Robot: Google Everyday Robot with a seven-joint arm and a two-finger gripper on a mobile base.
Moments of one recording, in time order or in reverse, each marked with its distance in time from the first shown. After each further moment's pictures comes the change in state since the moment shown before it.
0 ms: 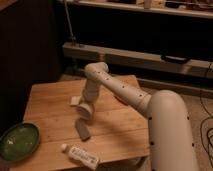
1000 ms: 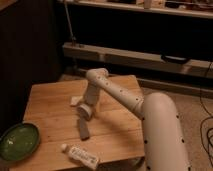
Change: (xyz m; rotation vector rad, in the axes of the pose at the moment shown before) arm 0.028 0.000 0.047 0.004 -0.016 0.021
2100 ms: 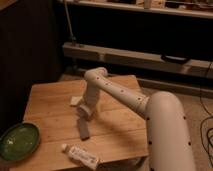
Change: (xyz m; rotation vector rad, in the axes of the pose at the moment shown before) arm -0.002 0.002 -0.010 -0.008 0.078 -0.023
